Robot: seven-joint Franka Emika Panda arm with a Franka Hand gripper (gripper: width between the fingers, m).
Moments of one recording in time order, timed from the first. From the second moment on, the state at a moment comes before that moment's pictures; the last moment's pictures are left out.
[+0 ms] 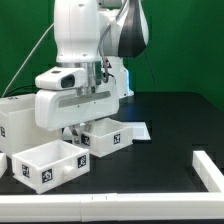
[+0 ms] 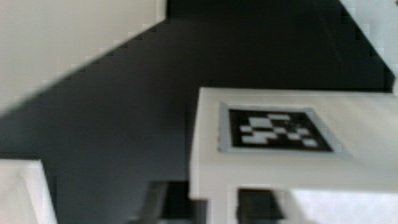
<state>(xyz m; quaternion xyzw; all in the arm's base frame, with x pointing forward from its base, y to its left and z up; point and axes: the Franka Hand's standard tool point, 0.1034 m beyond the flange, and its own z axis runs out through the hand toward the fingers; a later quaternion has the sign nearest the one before) 0.429 -0.070 0.014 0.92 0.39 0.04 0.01</state>
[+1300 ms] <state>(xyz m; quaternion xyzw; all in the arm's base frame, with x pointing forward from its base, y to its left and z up) 0.439 -0.070 0.105 0.95 0.32 0.04 0.02</state>
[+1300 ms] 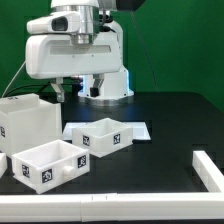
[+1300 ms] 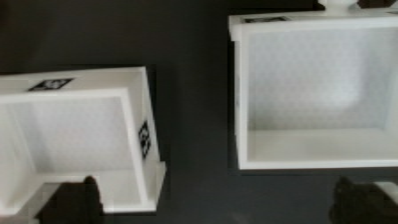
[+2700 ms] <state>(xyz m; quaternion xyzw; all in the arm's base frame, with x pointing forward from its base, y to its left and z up) 0.387 -0.122 0.106 0.94 0.31 -0.09 0.06</state>
